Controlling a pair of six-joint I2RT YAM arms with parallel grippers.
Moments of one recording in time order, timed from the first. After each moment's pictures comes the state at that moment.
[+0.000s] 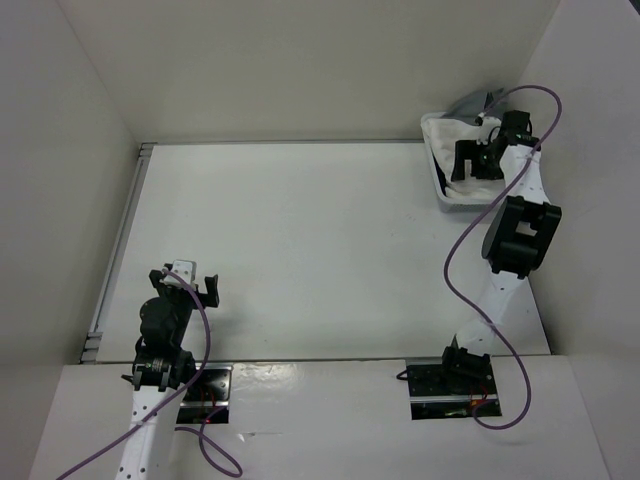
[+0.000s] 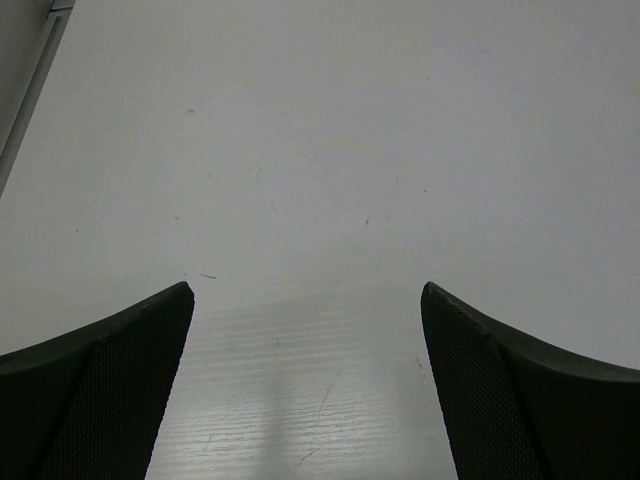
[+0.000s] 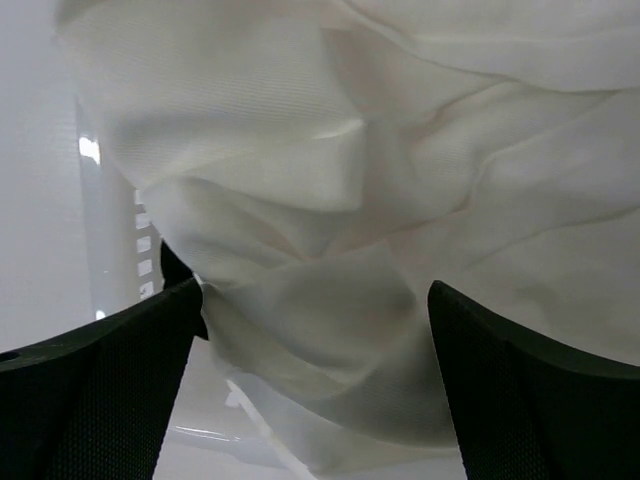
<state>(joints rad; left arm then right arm) 0.00 0.01 0.04 -0.18 0.06 0.08 -0.31 2.17 1.99 -0.77 -0.29 -0.27</state>
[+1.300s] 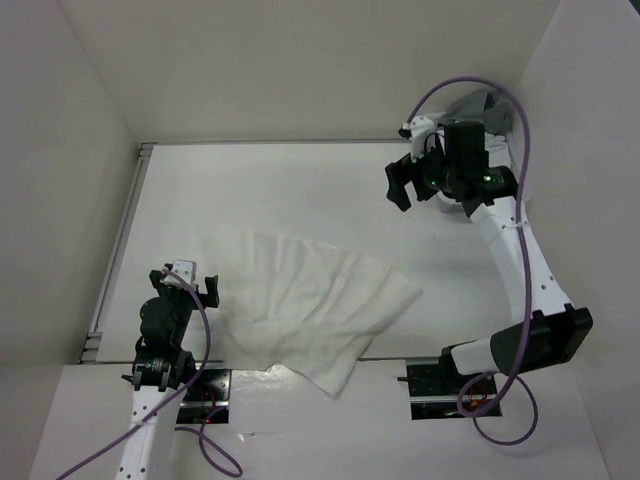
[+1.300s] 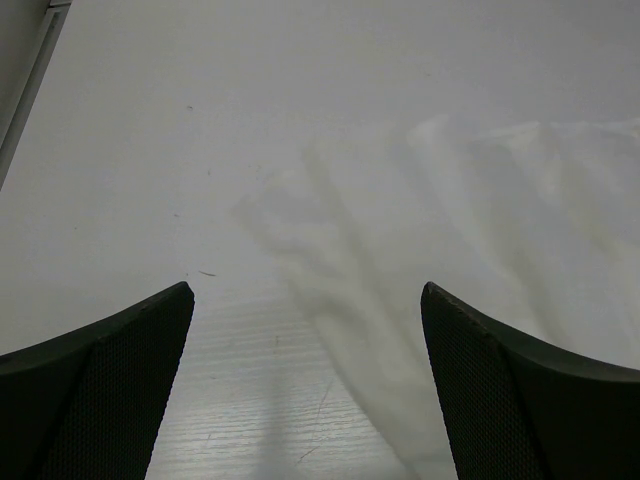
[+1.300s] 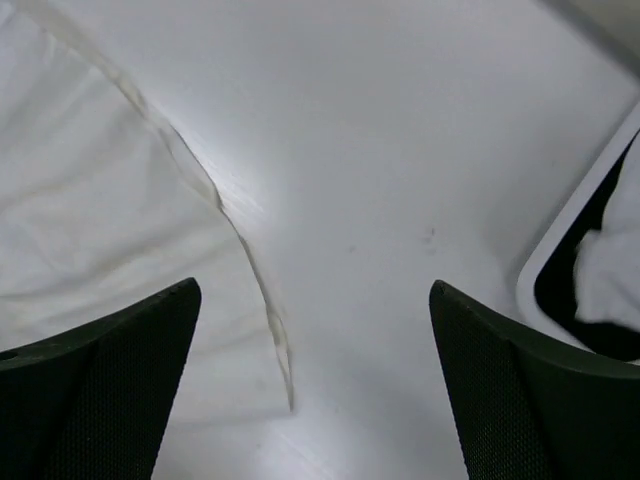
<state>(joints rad) 0.00 0.01 0.04 -0.19 0.06 0.08 0.19 1.35 1.56 -0.79 -0.35 -0.34</state>
